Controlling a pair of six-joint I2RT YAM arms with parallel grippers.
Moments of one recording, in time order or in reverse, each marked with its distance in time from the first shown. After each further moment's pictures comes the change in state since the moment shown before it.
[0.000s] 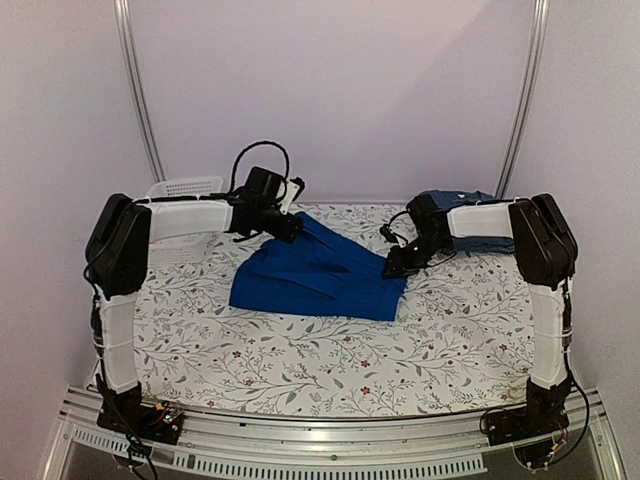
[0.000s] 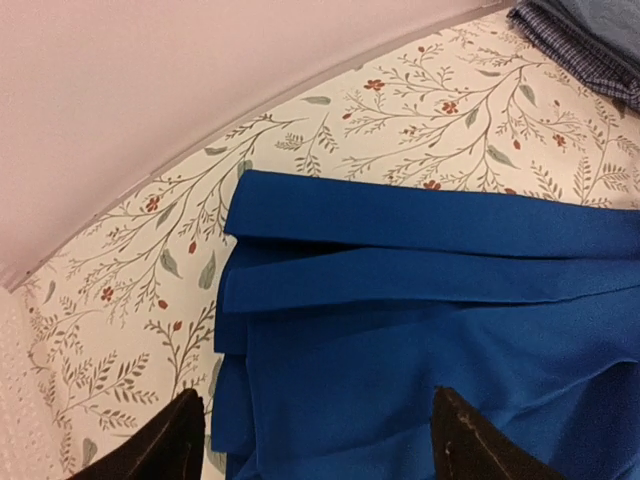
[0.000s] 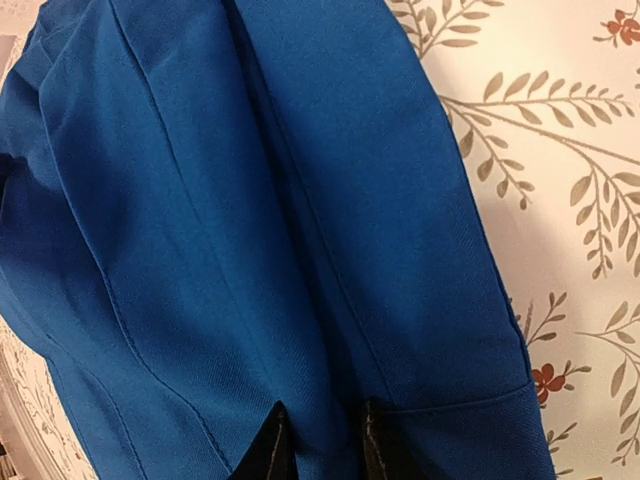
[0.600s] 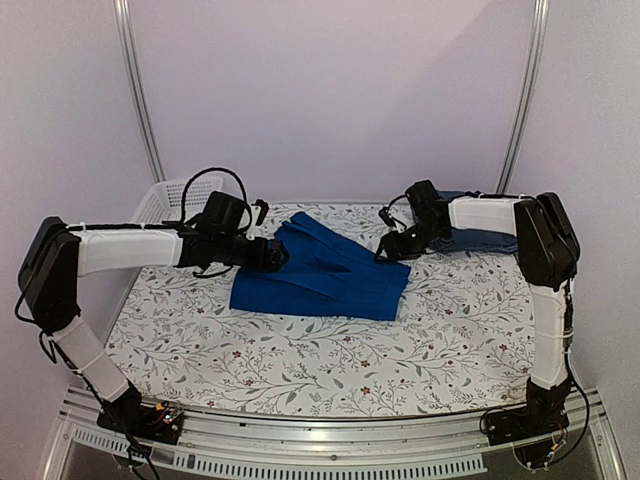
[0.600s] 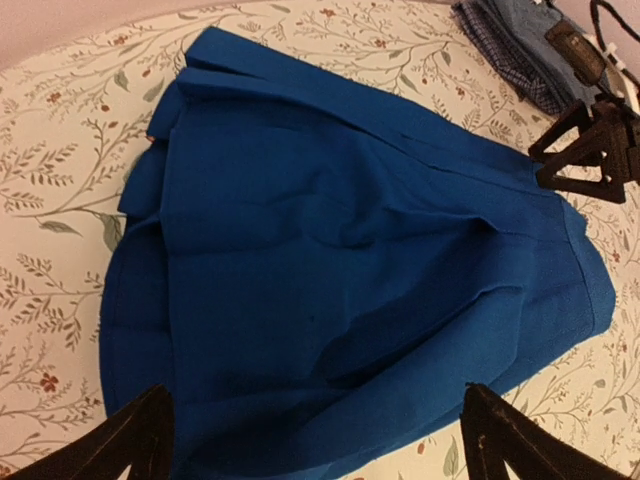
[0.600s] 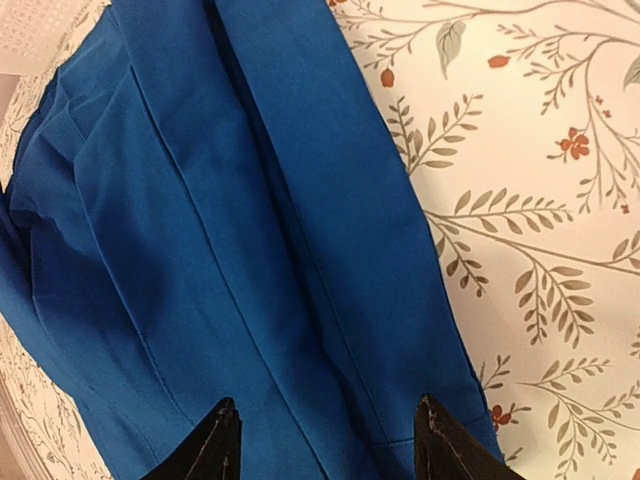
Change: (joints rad) left arm -0.015 -0.480 -0.557 0.058 0.155 -0.399; right arm 0.004 -0.032 0.068 0.018 0.040 0.030
